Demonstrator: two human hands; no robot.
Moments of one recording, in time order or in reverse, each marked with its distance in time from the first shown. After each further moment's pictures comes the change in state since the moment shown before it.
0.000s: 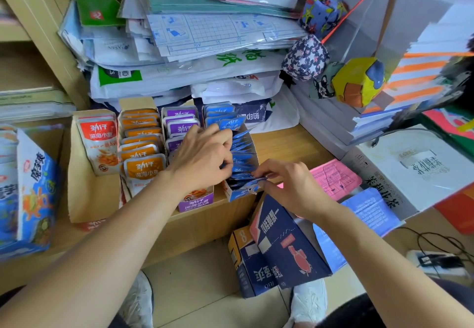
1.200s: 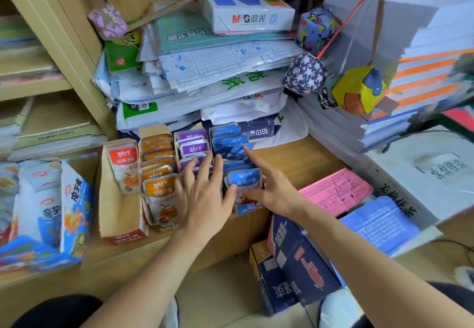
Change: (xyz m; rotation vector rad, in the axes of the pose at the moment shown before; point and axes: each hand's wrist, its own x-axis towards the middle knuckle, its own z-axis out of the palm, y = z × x) left_hand -0.043 0.042 0.011 0.199 0.040 -0.539; right_hand 0.030 -0.015 0.023 0.540 -0.093 0.226
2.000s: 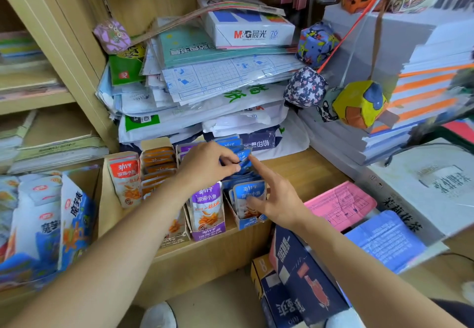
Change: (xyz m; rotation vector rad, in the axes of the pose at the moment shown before) left_hand 0.101 -0.017 -0.037 -0.463 -0.277 0.168; right_hand 0.009 0.010 -0.004 -0.273 0.140 -0.074
